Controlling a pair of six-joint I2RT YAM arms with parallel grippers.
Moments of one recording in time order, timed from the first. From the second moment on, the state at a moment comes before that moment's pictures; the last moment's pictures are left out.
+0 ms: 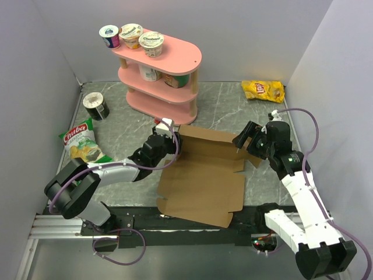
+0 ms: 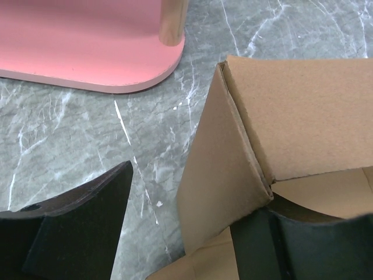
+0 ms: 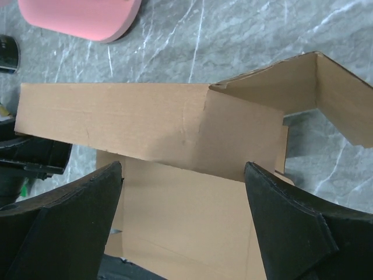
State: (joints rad) left arm -0.76 1.47 0.63 0.58 -0.29 -0.28; right arm 0.18 0.85 0.90 -0.69 -0.08 0.60
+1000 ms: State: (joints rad) left arm -0.79 1.55 0.61 0.68 -0.31 -0.19; right arm 0.01 0.92 0.68 -0.26 -0.40 0.77
